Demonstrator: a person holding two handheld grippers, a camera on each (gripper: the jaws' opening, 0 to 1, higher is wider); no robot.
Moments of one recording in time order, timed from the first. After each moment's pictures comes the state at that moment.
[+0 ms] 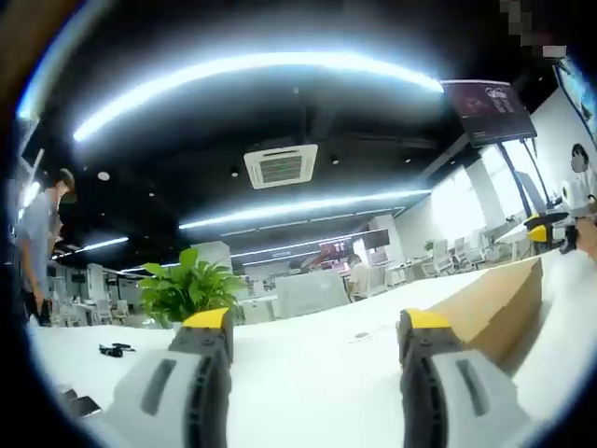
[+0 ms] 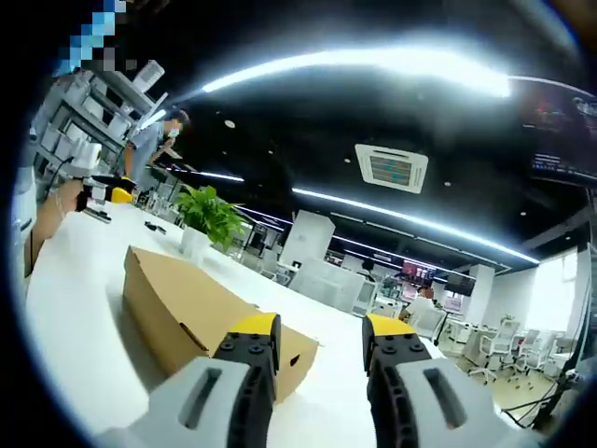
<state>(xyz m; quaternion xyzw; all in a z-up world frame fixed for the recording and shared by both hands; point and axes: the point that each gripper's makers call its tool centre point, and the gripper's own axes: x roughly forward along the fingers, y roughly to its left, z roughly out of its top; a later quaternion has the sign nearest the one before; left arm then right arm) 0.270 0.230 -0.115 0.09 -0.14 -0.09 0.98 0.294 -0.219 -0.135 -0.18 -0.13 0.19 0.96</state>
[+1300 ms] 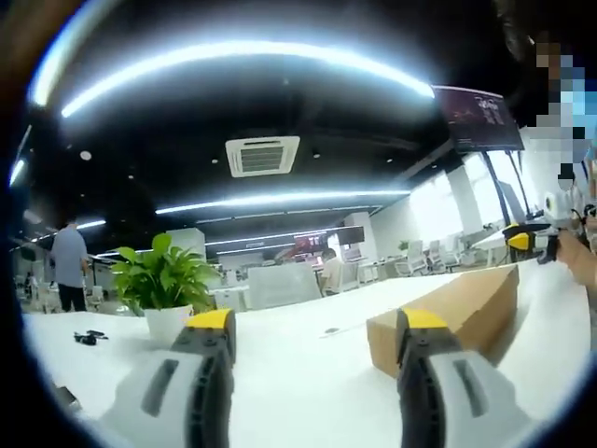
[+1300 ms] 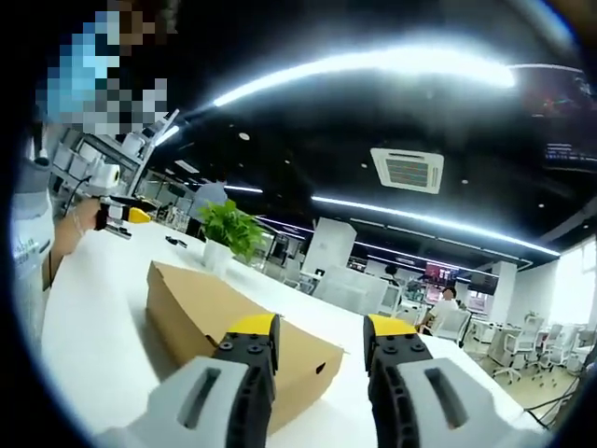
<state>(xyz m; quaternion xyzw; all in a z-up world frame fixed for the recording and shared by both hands) 0.274 0.216 -0.123 0.07 -0.12 -0.14 0.98 0.289 -0.207 -0.131 -0.15 -0.13 0.24 0.95</state>
